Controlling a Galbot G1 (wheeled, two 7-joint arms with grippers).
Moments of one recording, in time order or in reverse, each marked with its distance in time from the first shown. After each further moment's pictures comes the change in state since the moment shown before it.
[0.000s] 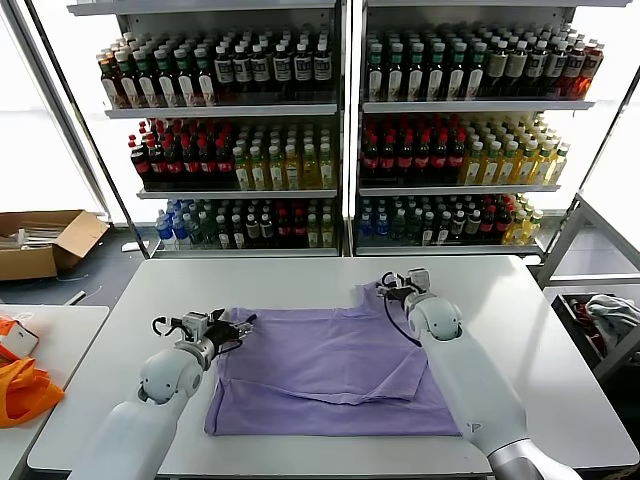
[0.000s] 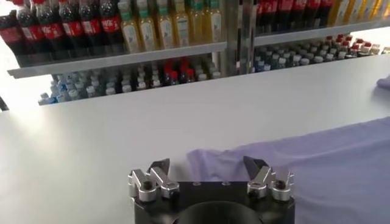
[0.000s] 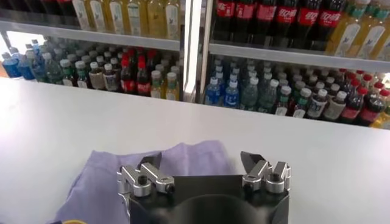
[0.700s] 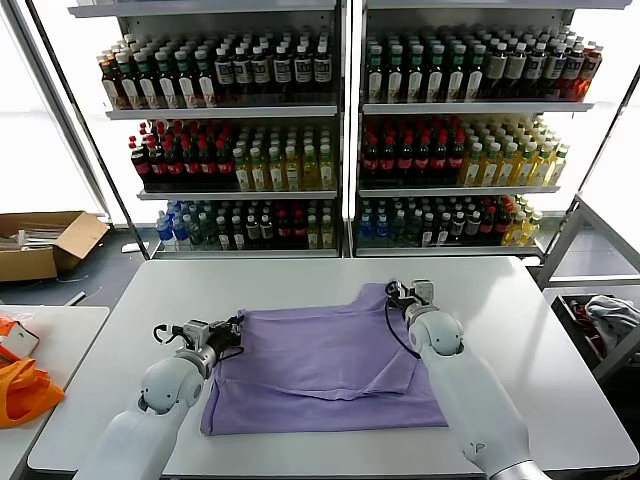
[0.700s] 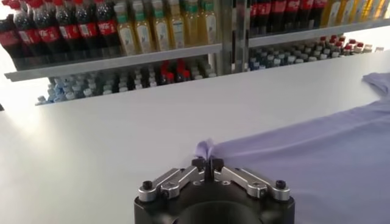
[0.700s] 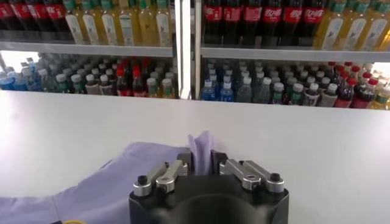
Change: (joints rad) left arm 0.046 0.000 -0.007 -0.032 0.019 -0.009 0.009; right arm -0.096 0.002 0.041 0.088 0.048 0.002 0.062
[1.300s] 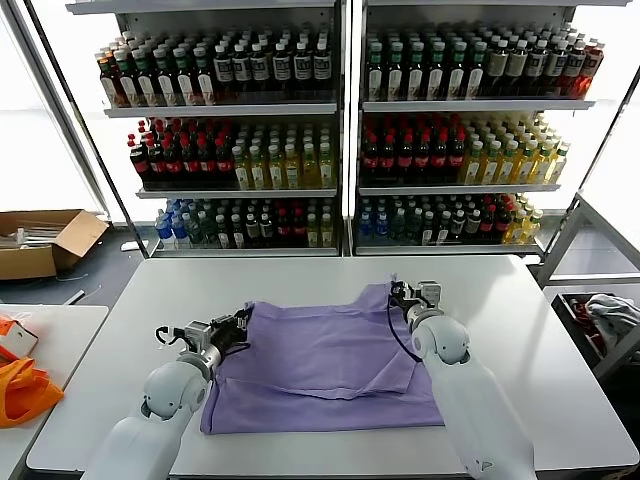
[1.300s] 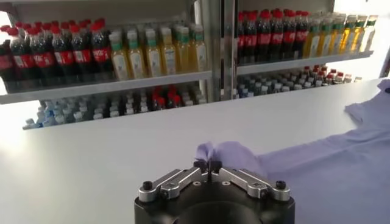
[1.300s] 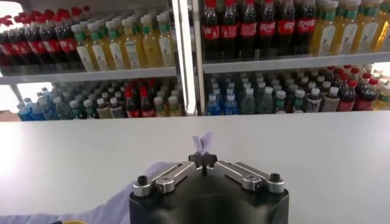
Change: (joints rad) left arm 0.027 -0.022 -0.017 -0.049 0.009 -0.151 0.011; right arm -0.068 0.009 0.060 0.182 0.028 0.053 0.005
